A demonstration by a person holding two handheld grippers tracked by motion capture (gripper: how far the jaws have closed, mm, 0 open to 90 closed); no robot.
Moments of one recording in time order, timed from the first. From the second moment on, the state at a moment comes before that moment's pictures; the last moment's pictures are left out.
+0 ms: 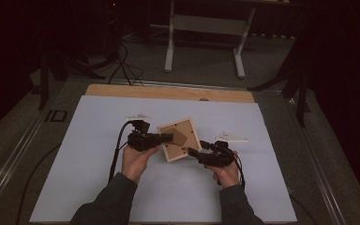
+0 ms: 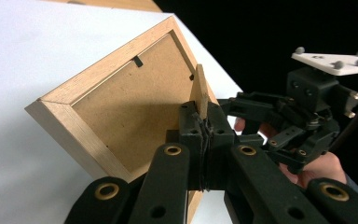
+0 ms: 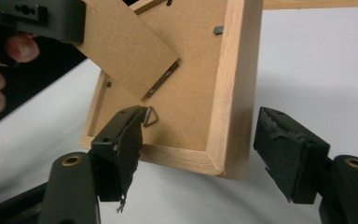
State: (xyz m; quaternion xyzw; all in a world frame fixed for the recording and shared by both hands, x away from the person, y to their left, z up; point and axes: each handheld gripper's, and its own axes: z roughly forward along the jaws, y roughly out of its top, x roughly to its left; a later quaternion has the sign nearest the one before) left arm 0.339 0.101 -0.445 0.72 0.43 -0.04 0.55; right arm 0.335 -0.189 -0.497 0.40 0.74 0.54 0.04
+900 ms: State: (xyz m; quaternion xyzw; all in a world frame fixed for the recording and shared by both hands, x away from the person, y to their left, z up) left arm 0.337 0.105 -0.444 0.71 0.39 -0.03 0.58; right arm 0.334 -0.199 -0.488 0.41 0.71 0.57 0.01
